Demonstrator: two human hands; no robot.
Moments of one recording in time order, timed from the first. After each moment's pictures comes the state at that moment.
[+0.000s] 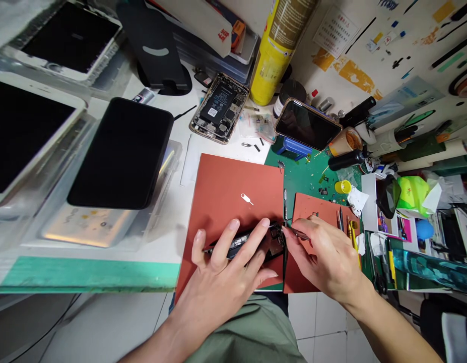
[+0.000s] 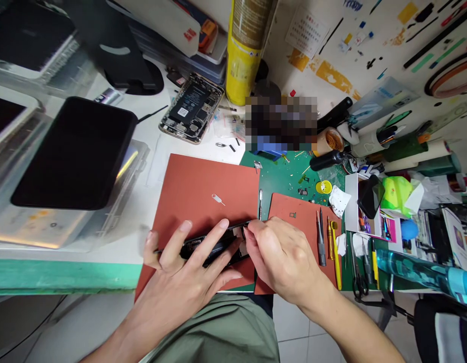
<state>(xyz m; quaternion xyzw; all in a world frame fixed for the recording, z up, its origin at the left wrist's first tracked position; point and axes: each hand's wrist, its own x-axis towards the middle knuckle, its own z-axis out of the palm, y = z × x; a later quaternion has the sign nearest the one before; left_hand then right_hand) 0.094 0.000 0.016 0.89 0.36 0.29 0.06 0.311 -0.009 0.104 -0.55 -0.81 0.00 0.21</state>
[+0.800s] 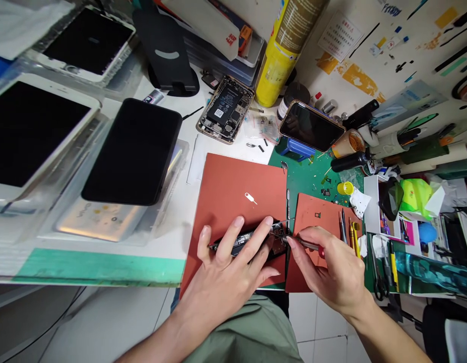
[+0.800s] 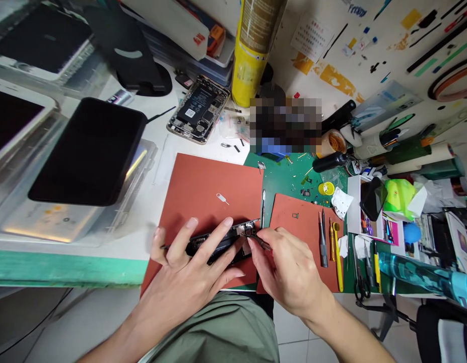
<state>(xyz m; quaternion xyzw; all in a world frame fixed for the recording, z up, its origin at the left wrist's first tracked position) 0.094 0.000 0.017 0.89 0.36 0.28 0.07 0.302 -0.026 0.102 -0.58 -0.77 0.03 0.26</state>
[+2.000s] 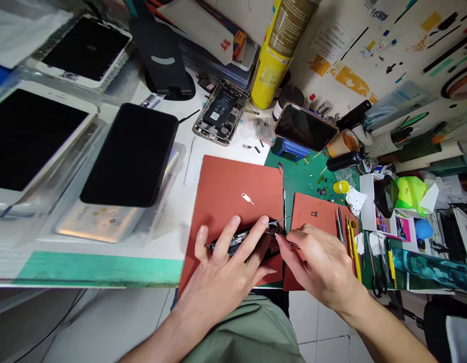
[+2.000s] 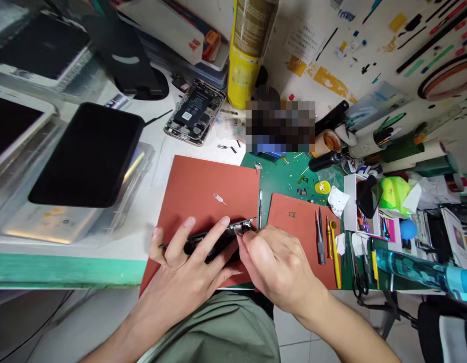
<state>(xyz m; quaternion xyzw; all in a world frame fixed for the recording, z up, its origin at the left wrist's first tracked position) 0.092 0.000 0.015 0.88 0.36 0.29 0.07 0.297 -0.019 0.106 -0.54 -0.81 0.03 0.22</state>
